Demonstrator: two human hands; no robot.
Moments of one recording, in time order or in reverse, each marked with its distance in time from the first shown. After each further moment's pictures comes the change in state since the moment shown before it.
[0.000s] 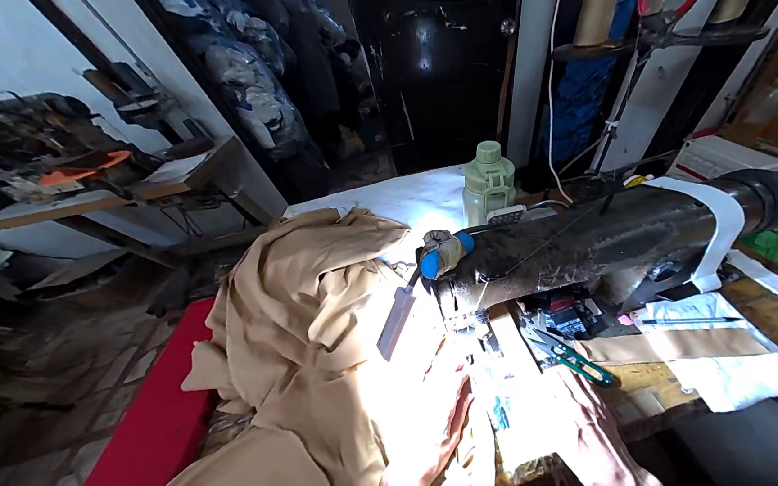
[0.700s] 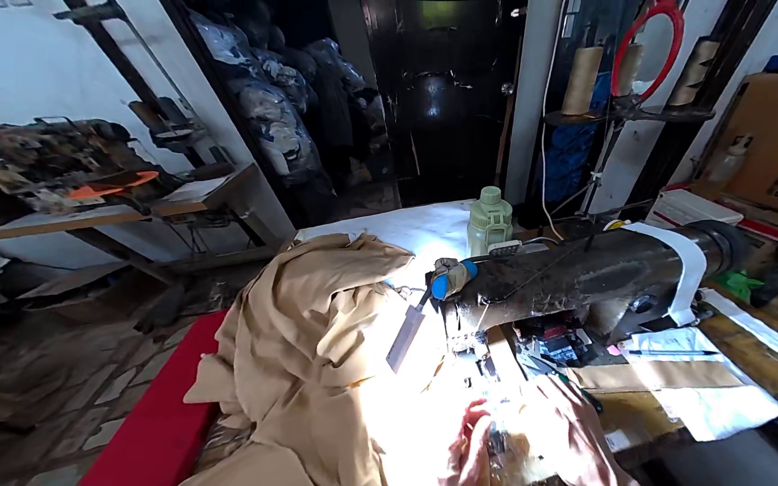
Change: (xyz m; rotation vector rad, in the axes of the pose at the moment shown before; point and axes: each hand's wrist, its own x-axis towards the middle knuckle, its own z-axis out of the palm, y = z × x) left_hand 0.009 0.065 -0.021 -0.627 -0.091 -0.395; right_hand 0.034 -0.015 -0.009 -0.114 0.010 -0.050
